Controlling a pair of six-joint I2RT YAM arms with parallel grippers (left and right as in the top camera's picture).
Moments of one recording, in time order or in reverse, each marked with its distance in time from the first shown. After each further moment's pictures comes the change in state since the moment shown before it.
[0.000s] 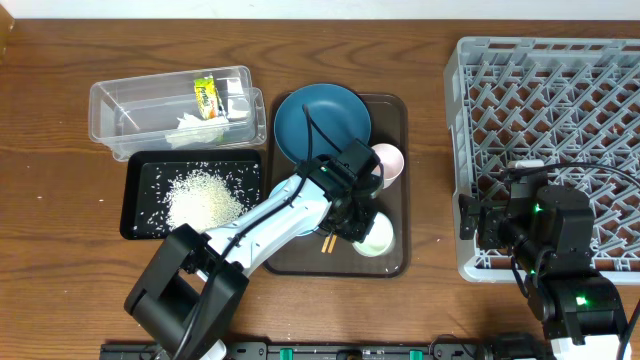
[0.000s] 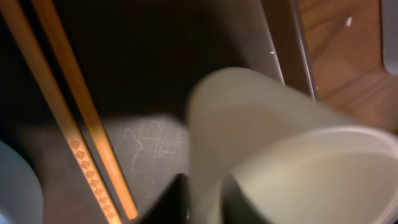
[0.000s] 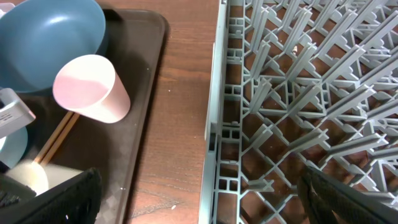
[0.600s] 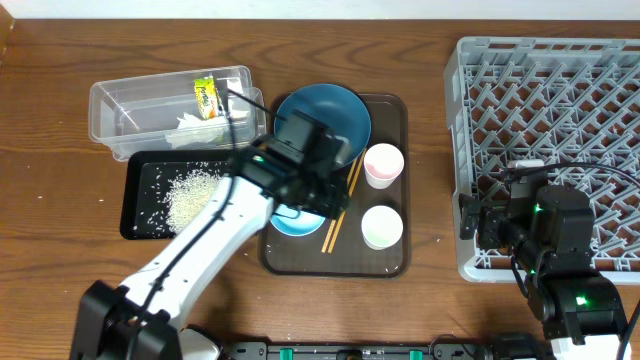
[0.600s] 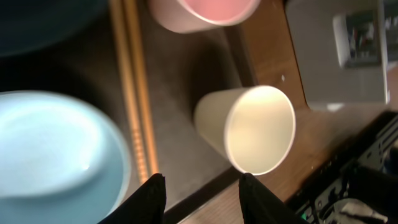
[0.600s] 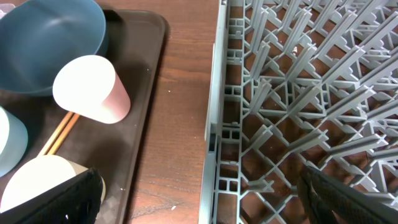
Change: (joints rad) left arm 0.162 -0.232 0.000 -0.046 0.090 0.013; right arm 0.000 0.000 0.000 0.002 0.000 0.000
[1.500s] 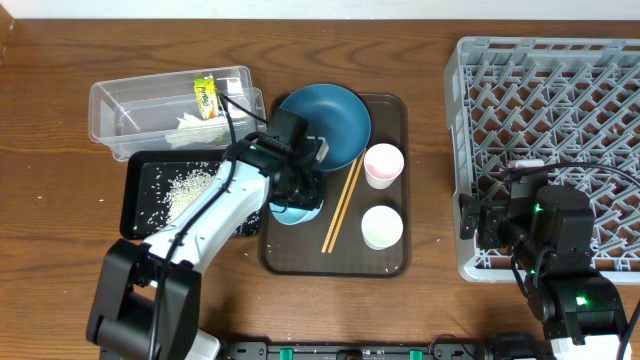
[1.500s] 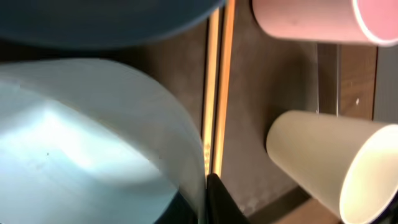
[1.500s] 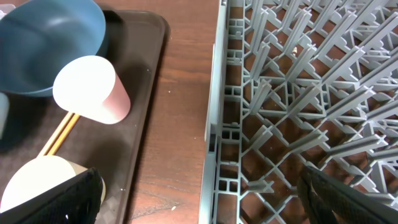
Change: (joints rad) left arm 0.140 0.117 -0.067 0.087 -0.038 0.013; right arm 0.000 0.000 0.000 0.002 0.000 0.000
